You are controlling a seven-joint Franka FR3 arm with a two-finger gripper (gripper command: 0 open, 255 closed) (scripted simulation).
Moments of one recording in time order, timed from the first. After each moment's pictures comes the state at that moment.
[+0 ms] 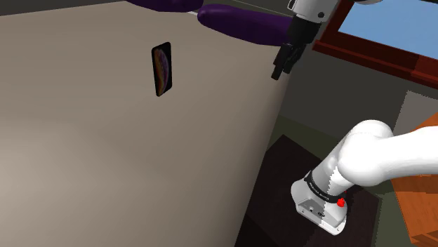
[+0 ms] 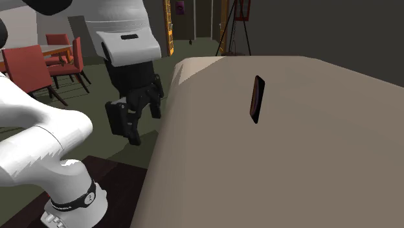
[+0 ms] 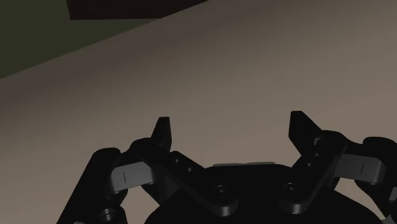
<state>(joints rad) -0.01 -0.76 0.02 -2.37 0.09 1.61 -0.04</state>
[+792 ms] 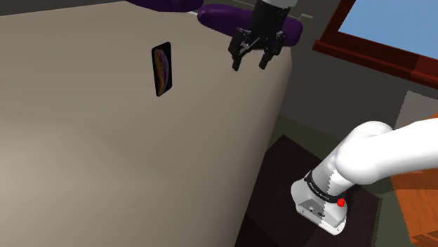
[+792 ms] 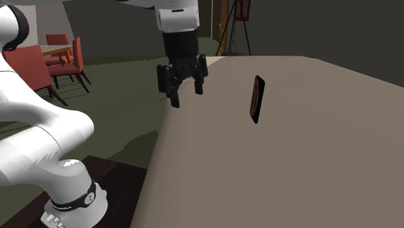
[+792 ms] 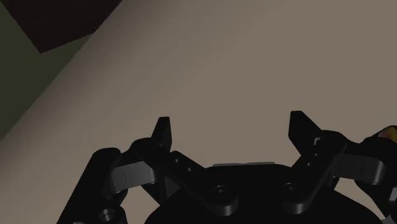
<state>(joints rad) -0.09 -0.60 0.33 -2.17 0.18 1.68 0.55</state>
